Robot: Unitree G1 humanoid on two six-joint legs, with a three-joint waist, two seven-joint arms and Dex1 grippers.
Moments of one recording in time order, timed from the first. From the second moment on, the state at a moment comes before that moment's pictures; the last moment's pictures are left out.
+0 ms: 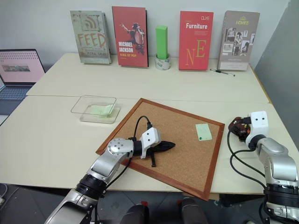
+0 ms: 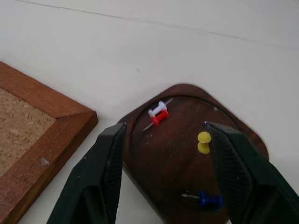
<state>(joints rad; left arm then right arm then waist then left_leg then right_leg) -0.44 0.34 -0.34 0.18 -0.07 0.11 -0.95 -0.26 -0.56 -0.29 -0.03 0.27 0.74 0.34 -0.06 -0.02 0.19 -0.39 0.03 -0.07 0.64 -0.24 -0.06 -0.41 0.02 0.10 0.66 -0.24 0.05</state>
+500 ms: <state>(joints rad) -0.44 0.34 -0.34 0.19 -0.07 0.10 -0.95 -0.24 -0.56 -0.27 -0.06 0.23 0.71 0.32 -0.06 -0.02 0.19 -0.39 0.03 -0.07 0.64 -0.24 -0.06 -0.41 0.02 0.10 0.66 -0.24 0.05</state>
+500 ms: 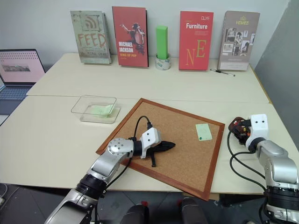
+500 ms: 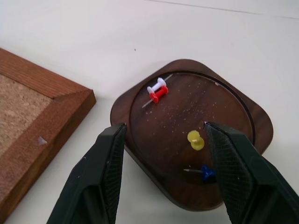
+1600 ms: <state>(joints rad) -0.44 0.34 -0.35 0.19 -0.07 0.10 -0.95 -0.05 -0.42 0.02 -0.35 0.22 0.55 0.37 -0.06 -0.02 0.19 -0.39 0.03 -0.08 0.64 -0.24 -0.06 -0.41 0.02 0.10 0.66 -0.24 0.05</state>
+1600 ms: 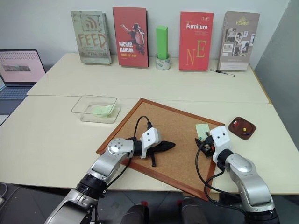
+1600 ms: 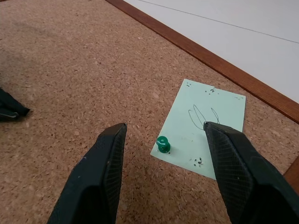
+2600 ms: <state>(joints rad) -0.44 0.34 -0.35 0.18 -0.07 0.10 -0.95 -0.03 -0.42 0.00 -0.38 0.19 0.49 0.39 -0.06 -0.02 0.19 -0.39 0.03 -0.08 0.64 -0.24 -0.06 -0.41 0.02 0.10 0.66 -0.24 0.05</state>
